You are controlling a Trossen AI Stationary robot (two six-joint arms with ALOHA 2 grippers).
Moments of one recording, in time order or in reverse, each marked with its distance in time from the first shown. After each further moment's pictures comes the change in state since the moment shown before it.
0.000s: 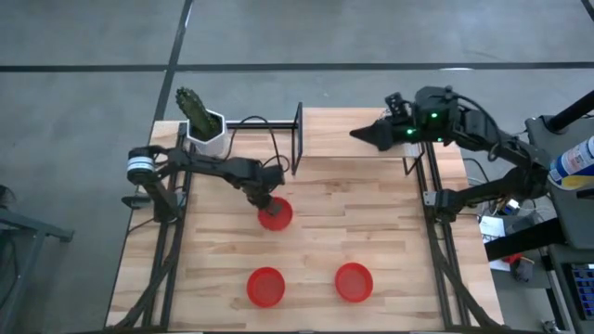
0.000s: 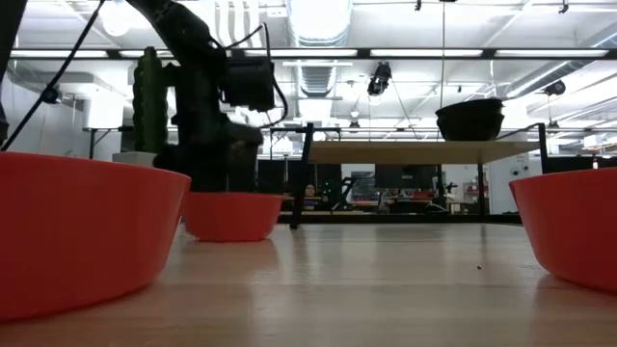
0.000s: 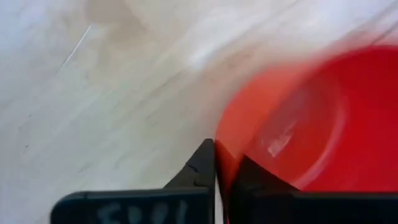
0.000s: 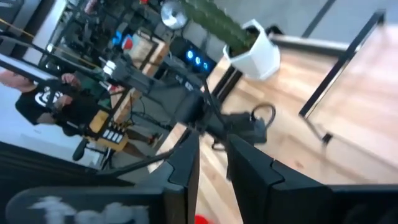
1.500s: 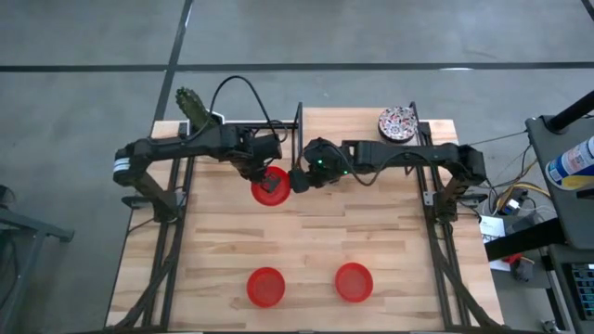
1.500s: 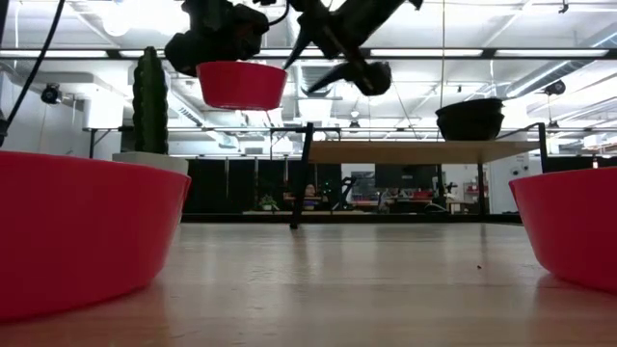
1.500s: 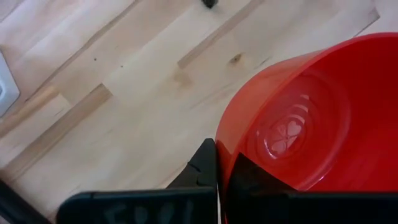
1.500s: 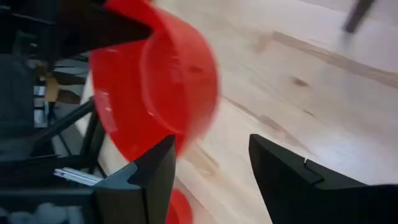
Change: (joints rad) left arm 0.001 -0.108 0.563 -0.646 -0.220 0.003; right arm 0.149 0.573 0.000 0.139 -0.021 0.206
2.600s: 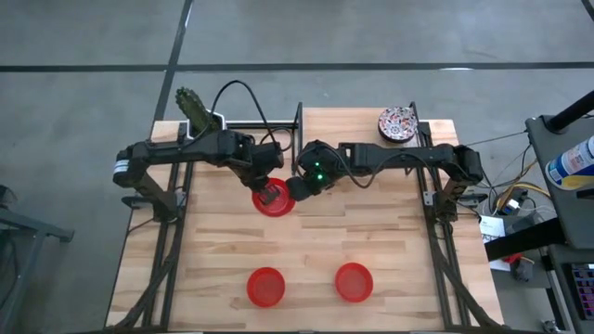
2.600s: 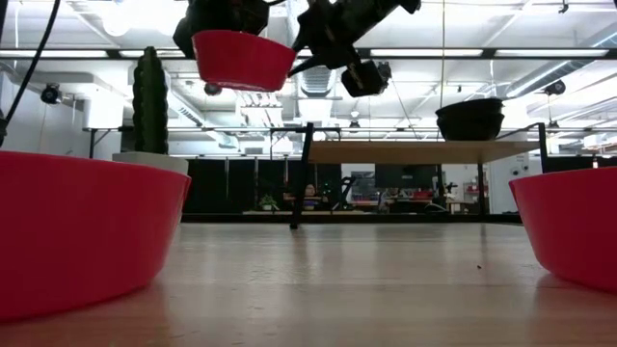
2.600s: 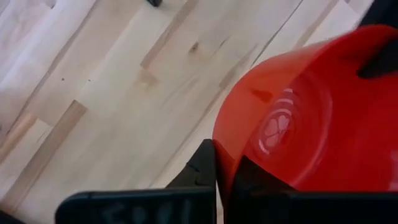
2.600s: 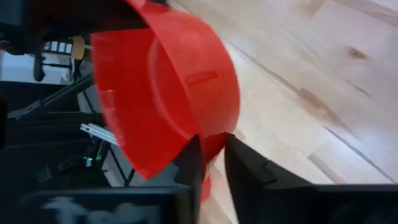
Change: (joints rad) left arm -0.095 0.000 0.071 -0.018 0.048 0.135; right arm 0.003 0.030 0.000 0.049 -0.164 -0.054
